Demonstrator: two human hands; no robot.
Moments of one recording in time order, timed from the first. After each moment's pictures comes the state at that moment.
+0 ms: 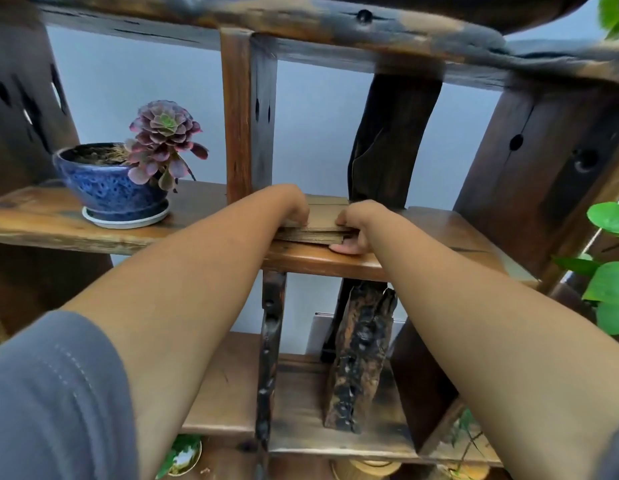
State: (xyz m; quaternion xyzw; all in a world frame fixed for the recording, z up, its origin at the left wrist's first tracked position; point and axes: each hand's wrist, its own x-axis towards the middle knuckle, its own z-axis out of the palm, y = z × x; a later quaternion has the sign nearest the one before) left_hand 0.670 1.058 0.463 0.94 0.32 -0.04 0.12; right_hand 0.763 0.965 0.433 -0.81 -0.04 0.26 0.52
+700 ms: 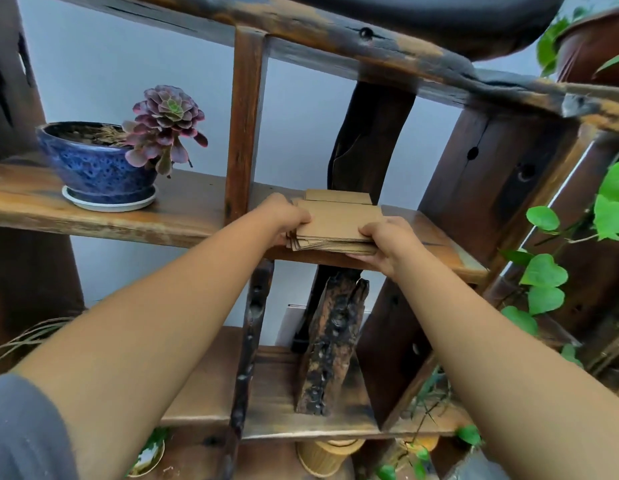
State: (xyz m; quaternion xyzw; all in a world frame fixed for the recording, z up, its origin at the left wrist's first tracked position) left_hand 0.643 1.055 0.418 0.76 0.25 0.12 0.58; right_hand 0.719 0.890 0.414 -0.70 -0.04 0.16 0.70
